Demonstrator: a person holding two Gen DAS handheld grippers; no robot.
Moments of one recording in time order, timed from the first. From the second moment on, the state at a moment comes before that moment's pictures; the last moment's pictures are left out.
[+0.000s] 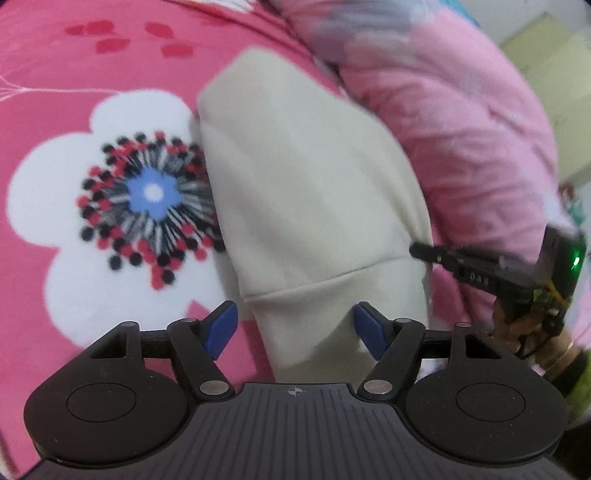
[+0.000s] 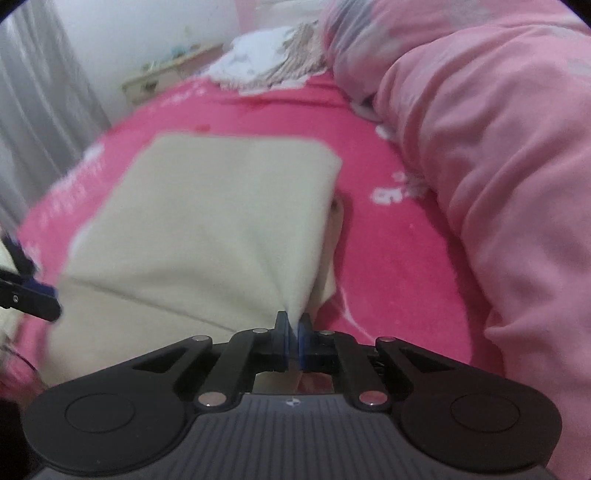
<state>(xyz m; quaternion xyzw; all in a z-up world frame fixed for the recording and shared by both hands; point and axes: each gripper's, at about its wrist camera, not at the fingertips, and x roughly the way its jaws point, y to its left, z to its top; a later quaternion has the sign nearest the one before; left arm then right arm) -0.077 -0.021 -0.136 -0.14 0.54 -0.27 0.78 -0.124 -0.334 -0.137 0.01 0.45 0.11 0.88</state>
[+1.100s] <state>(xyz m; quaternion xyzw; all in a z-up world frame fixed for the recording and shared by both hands) -0.085 -0.023 -0.159 -0.22 0.55 -0.28 0.76 -0.120 -0.239 -0.052 -0.12 0.31 0.27 0.90</state>
